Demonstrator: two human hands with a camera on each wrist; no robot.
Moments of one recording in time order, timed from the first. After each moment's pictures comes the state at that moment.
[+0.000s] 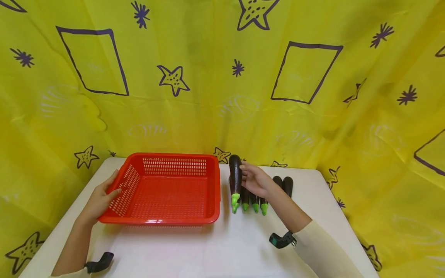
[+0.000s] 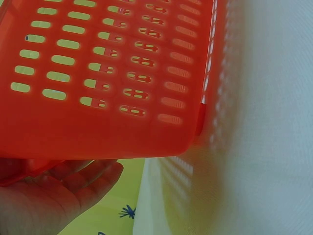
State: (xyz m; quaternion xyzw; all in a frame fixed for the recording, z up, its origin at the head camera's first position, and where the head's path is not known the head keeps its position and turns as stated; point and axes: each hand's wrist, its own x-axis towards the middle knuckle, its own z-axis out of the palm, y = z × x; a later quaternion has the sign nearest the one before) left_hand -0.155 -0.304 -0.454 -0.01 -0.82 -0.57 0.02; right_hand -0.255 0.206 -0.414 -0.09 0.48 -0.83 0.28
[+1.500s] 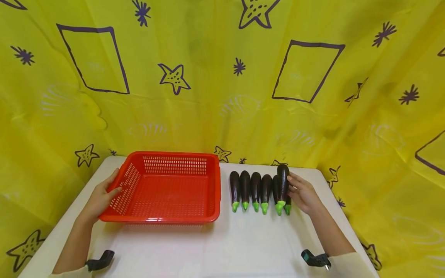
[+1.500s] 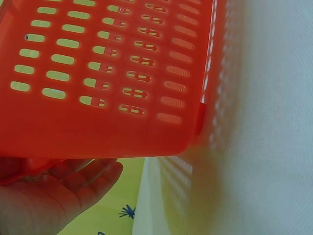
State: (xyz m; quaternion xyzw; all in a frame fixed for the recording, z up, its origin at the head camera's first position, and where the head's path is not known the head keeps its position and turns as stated) left_hand -0.156 -0.305 -0.456 -0.01 -0.83 -0.56 0.02; right_hand -0.229 0.345 -0.444 -0.02 0.57 -0.81 0.14
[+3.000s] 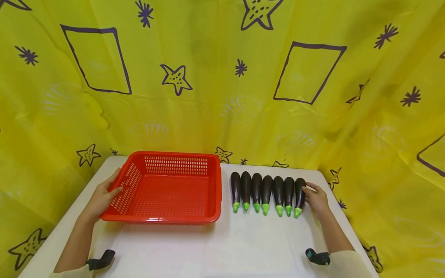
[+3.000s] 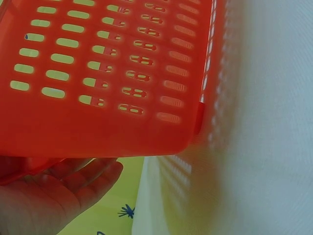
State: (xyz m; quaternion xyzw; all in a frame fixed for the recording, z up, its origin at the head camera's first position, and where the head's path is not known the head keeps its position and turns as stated) left_hand -0.155 -0.305 -0.455 -0.01 -0.82 -0.57 0.02; right_hand -0.236 0.397 -0.491 0.10 0.77 -0.63 0.01
